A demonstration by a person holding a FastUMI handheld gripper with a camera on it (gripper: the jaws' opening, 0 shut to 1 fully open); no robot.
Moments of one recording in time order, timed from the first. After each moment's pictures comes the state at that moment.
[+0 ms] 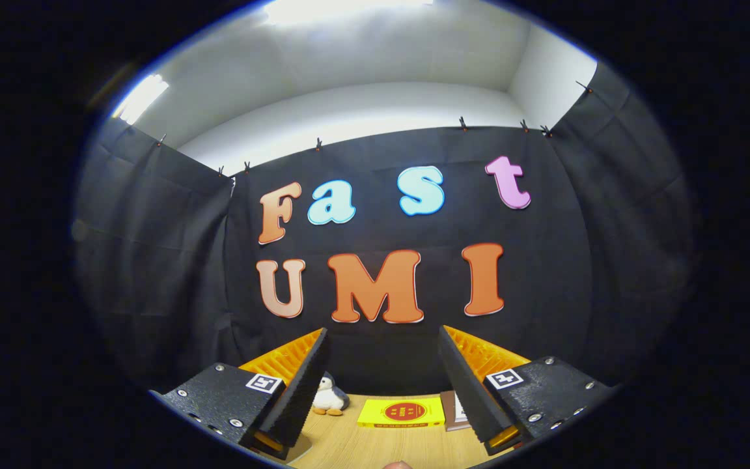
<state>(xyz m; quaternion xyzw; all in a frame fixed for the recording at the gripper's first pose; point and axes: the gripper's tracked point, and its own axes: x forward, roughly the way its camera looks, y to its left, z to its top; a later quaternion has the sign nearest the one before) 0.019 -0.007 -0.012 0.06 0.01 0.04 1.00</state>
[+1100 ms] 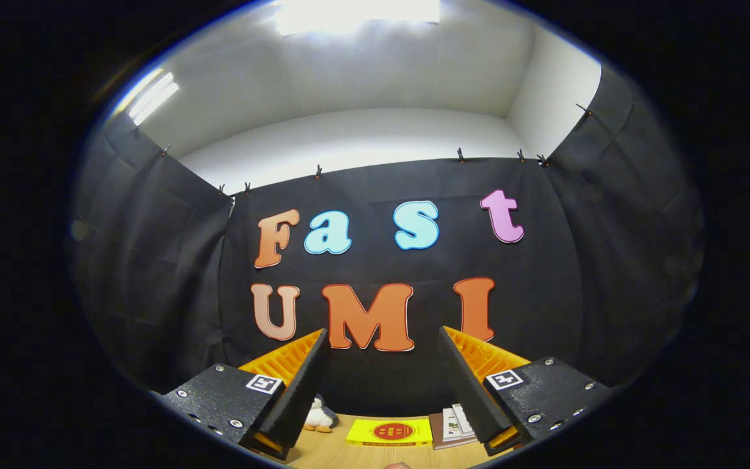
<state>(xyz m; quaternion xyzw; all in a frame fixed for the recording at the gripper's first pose) 0.007 -0.013 0.009 0.04 -0.03 0.02 1.00</state>
